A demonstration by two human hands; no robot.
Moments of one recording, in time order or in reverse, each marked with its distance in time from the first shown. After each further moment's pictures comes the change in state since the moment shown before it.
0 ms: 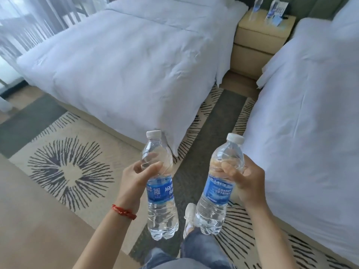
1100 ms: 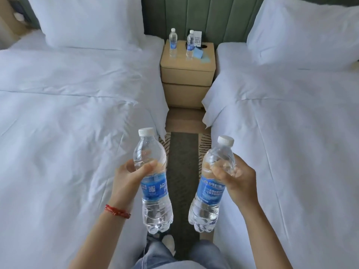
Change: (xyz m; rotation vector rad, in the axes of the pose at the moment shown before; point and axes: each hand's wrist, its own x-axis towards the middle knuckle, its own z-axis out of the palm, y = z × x) left_hand 0.549 0.214 0.329 0.157 -0.431 0.137; right_hand 0.563 0.007 -0.084 -0.100 0.421 0.042
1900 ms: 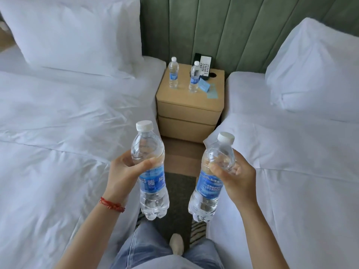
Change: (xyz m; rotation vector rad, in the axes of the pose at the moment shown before) left_hand 0.415 0.094 0.130 -0.066 0.037 0.120; right_hand 0.464 0.030 0.027 0.023 -0.054 -0.023
